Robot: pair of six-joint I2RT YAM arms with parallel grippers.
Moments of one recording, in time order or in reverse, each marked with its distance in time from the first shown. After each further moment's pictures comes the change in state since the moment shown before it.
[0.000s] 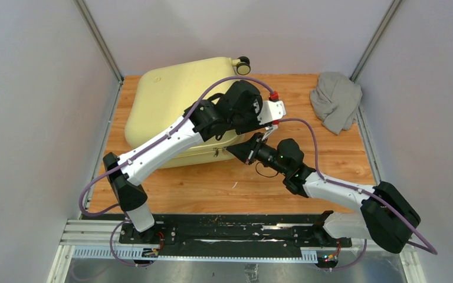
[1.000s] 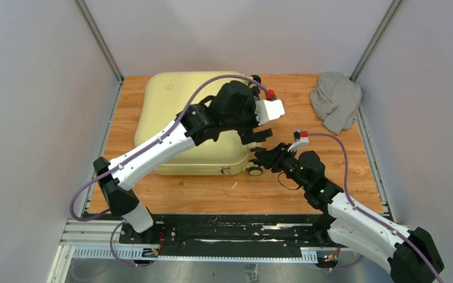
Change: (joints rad) left arm -0.016 -0.069 -0.123 0.140 0.114 -0.024; right arm -0.111 -0.386 -0.160 -0.414 0.209 -0.042
